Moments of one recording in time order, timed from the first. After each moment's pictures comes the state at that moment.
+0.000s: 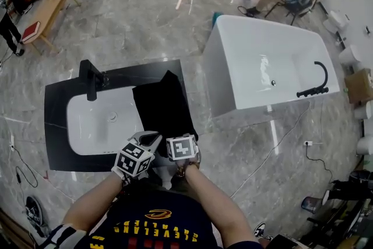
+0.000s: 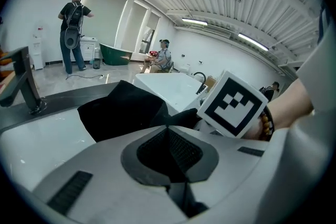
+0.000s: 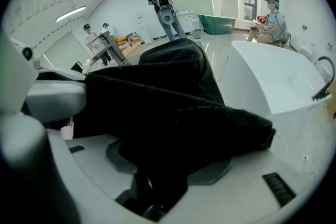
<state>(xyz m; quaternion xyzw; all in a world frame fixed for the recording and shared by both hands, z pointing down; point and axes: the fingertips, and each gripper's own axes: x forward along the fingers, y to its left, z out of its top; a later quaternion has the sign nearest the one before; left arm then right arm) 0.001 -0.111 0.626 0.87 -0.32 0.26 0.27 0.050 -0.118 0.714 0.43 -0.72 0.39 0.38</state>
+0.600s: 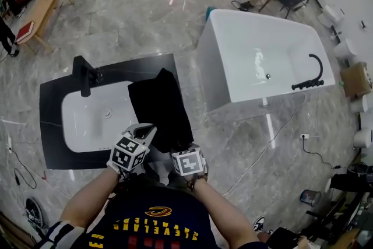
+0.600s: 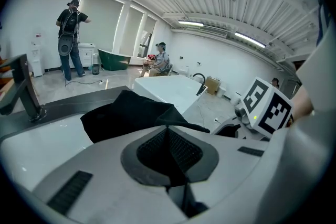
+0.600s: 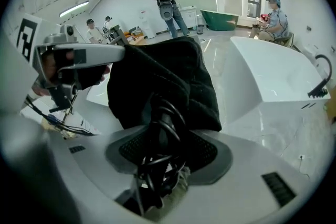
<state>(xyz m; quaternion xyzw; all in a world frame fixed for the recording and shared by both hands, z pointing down) 0.002 -0.119 0.625 0.88 -0.32 0.25 0.25 0.087 -0.039 0.701 0.41 -0.71 0.40 0.41</state>
